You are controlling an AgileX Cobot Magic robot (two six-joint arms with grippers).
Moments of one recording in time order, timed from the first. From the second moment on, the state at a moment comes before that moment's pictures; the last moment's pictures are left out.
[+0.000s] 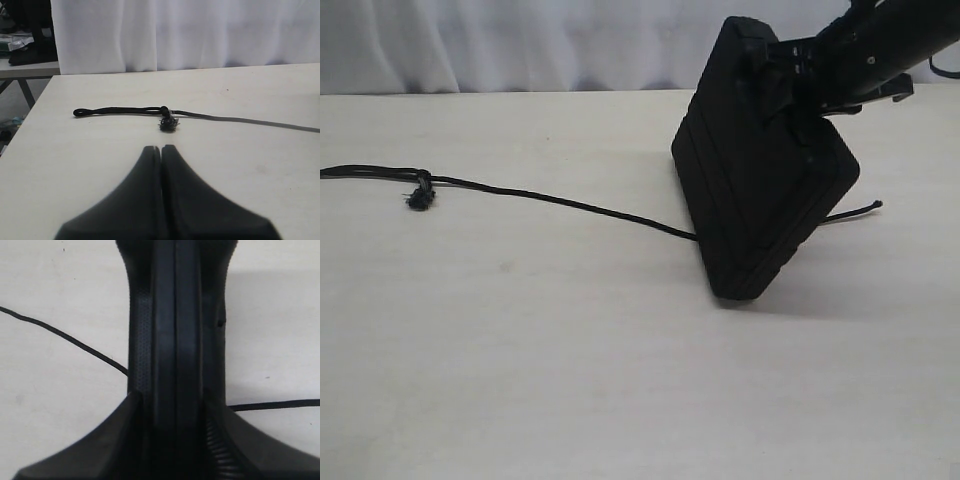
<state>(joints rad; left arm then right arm) -0.02 0.00 0.00 0.01 0.31 -0.05 0.12 1.74 -1.40 0.40 0.82 -0.15</state>
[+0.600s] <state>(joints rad) -0.02 0.00 0.00 0.01 0.31 -0.05 0.22 1.72 -1.40 0.23 0.73 0.00</state>
